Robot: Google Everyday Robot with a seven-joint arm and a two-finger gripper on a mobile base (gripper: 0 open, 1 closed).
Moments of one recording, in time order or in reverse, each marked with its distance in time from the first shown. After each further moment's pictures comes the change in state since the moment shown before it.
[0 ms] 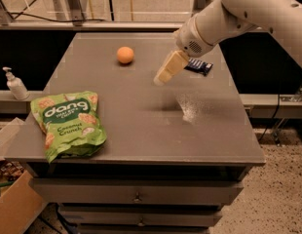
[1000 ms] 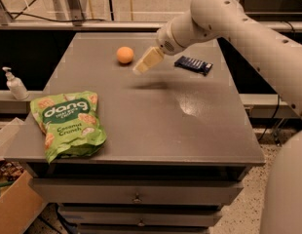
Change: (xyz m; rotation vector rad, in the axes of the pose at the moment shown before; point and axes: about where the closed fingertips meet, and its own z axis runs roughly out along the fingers) arm -0.031 -0.056 0.082 0.082 -0.108 0.069
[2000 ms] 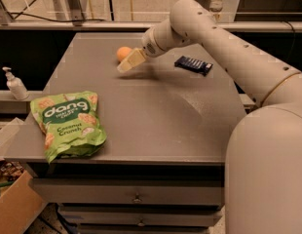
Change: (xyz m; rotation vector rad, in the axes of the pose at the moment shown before) arm -0.015 -0.012 0.071 -0.021 -0.053 0.087
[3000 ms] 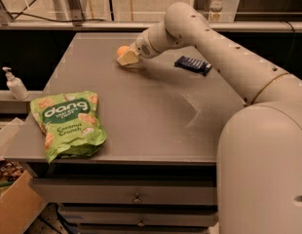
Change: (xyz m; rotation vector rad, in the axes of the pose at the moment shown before) arm -0.005 0.006 0.023 -0.033 -0.022 0.035
